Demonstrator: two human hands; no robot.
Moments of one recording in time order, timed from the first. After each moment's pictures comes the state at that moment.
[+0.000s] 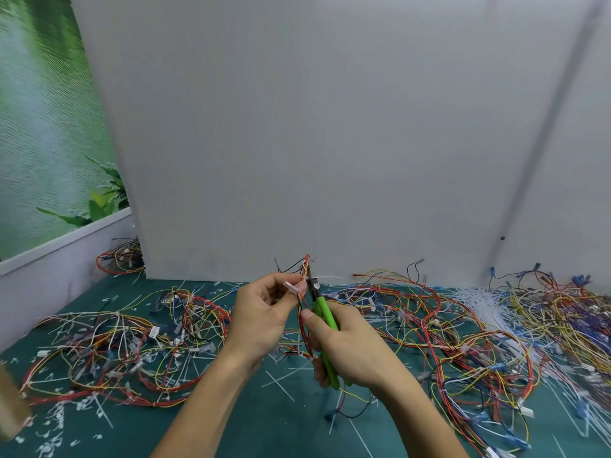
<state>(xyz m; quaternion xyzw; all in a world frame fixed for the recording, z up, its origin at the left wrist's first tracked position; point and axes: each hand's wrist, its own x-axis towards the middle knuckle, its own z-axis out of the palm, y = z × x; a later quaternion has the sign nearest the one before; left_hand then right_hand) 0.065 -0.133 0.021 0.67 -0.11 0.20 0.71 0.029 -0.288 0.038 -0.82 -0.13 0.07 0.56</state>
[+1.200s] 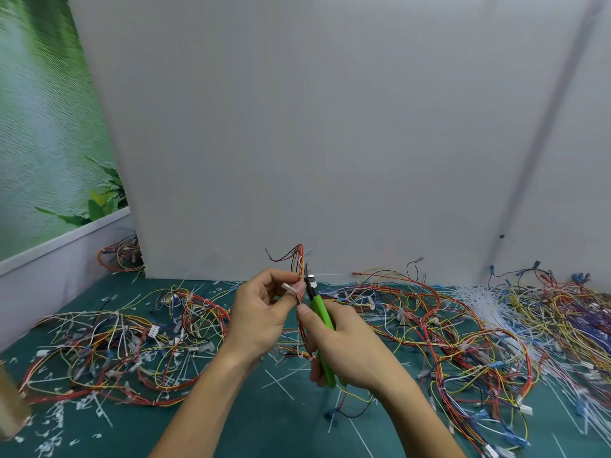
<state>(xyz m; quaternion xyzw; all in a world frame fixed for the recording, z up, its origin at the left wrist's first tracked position) 0.066 -0.132 0.020 0.67 -0.11 0.19 0.71 0.025 -0.286 0.041 -0.83 -0.14 0.05 0.54</state>
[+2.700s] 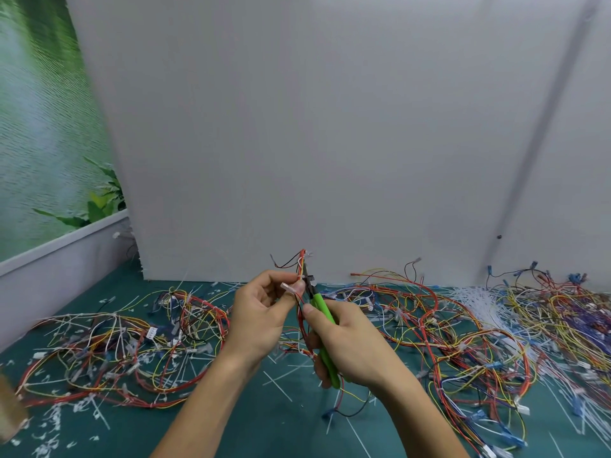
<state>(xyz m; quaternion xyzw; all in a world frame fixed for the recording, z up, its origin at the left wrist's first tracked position) 0.066 -0.138 0.018 0.65 -0.13 0.21 0.72 0.022 -0.292 0.045 -0.81 -0.15 0.06 0.57</state>
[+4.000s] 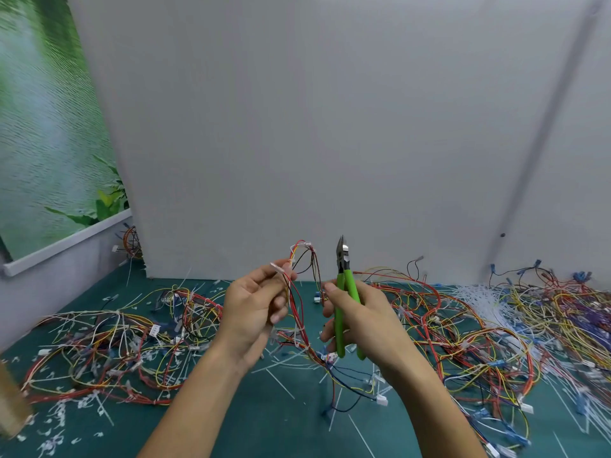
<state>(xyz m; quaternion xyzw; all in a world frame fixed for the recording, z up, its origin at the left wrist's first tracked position) 0.061 -0.129 0.033 0.49 -0.07 0.08 0.86 0.036 -0.304 0.048 -0.74 -0.10 0.00 0.67</state>
